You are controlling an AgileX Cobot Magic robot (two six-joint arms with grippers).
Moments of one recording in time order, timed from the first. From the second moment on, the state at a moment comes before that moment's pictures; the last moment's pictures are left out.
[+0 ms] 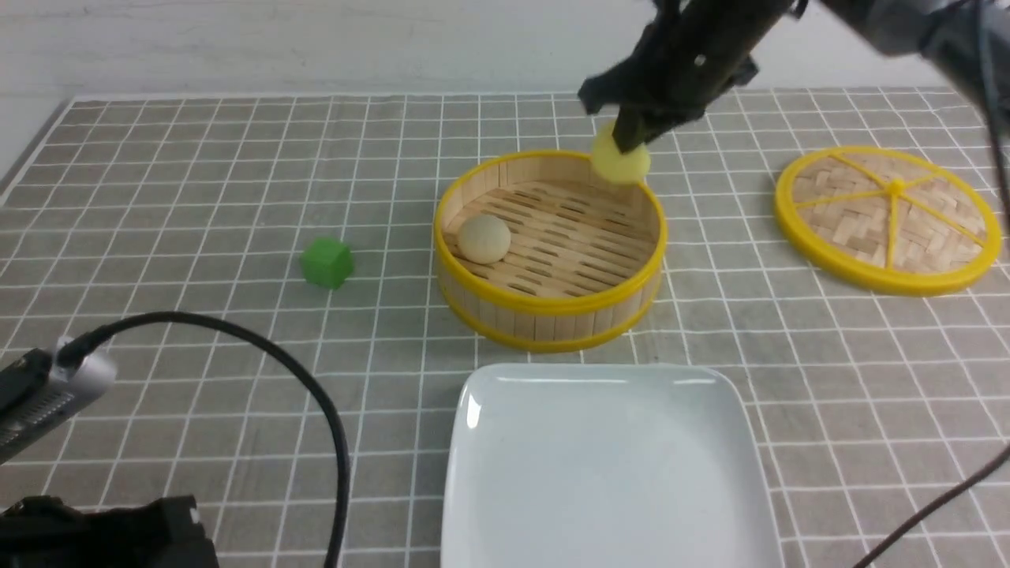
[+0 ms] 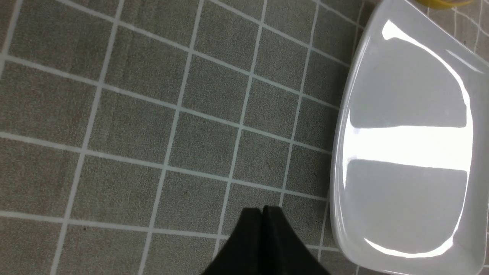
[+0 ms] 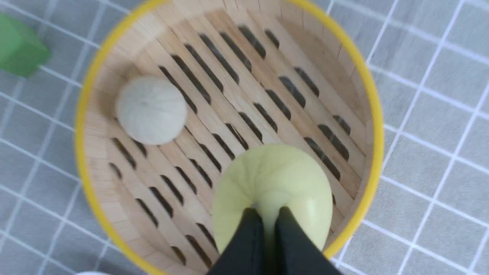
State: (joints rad) right arm 0.38 2.16 -2.35 0.19 1.24 -0.01; left arm 0.03 0.73 -0.44 -0.53 0.83 -0.04
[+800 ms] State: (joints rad) right arm 0.43 1.59 -1.06 0.48 0.96 -0.20; left arm 0.03 0.80 -0.52 -0.53 0.85 0.01
